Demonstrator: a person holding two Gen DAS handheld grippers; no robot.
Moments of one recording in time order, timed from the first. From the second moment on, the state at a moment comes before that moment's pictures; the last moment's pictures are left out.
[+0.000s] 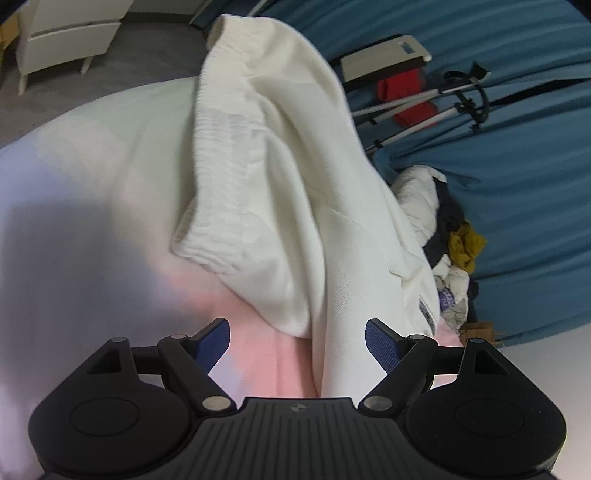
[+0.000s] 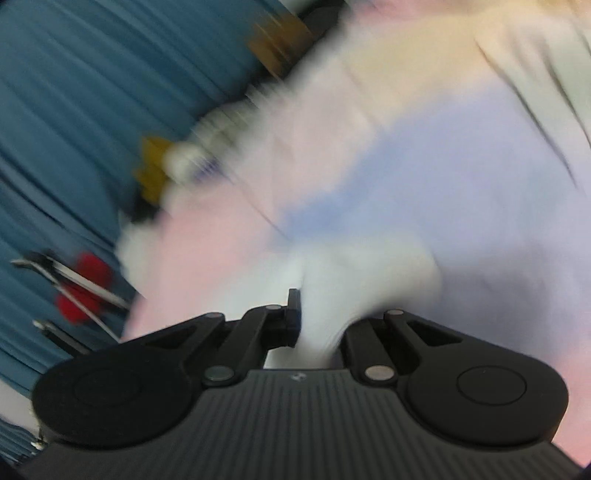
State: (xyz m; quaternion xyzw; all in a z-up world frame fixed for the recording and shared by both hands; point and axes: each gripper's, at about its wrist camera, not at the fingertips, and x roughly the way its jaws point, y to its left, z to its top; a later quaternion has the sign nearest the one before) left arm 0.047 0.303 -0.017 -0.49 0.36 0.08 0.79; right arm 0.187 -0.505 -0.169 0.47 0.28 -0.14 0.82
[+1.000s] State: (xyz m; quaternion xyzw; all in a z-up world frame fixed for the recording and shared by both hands) left arm 0.086 0.327 -0.089 -0.64 0.31 0.13 0.69; right arm 0.183 -0.517 -0.162 0.47 0.23 -0.18 0.83
